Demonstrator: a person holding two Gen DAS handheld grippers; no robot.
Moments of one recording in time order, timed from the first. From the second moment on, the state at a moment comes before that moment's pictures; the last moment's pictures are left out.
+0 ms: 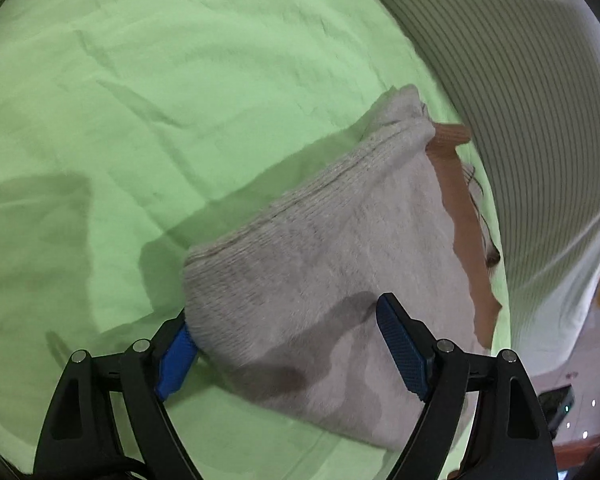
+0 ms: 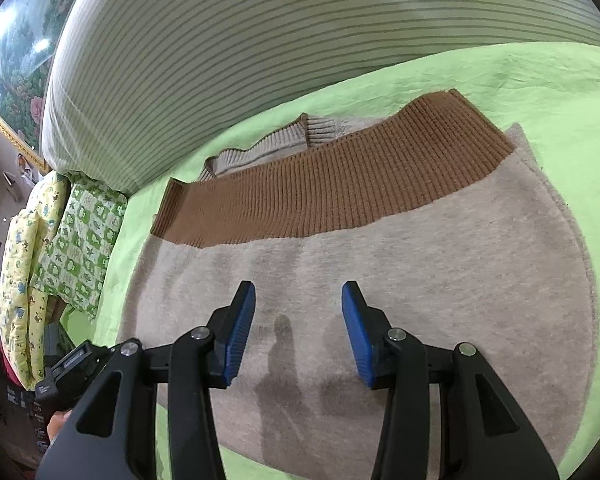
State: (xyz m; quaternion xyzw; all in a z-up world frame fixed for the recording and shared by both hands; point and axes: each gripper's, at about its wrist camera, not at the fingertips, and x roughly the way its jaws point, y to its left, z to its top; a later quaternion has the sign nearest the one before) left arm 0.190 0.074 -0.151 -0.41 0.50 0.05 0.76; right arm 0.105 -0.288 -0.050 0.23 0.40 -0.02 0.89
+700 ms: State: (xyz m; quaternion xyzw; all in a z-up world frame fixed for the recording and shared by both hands) left arm 0.194 0.080 -0.105 -0.30 0.49 0.03 0.82; right arm 0.244 -0.260 -0.037 0.05 0.42 0.05 0.90
